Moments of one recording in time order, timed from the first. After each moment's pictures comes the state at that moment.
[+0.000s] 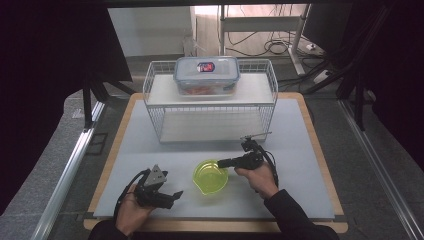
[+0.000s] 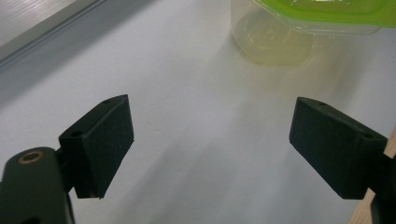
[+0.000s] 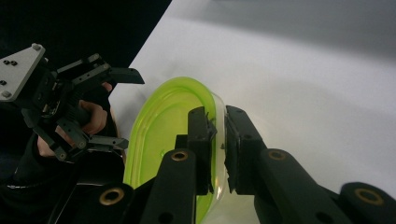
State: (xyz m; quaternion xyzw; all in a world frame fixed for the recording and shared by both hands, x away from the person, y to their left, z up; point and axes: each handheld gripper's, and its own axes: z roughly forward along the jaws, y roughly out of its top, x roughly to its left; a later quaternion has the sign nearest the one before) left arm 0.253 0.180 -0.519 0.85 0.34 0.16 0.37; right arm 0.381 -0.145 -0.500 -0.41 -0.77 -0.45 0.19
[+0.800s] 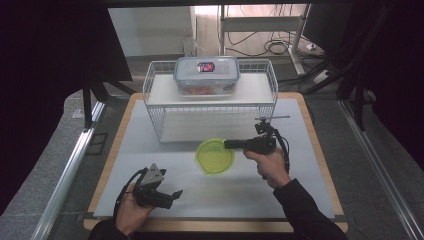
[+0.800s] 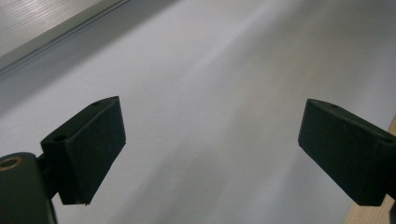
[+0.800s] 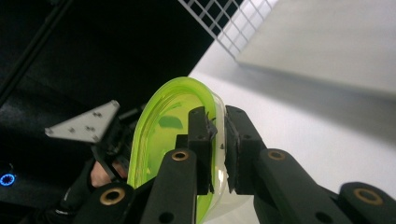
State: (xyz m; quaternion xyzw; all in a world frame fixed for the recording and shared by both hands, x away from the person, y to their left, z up) left arm 0.253 0.183 -0.516 0.84 0.35 0.15 0.39; right arm 0.386 -0.165 -0.423 -0.41 -0.73 -0.52 0.17
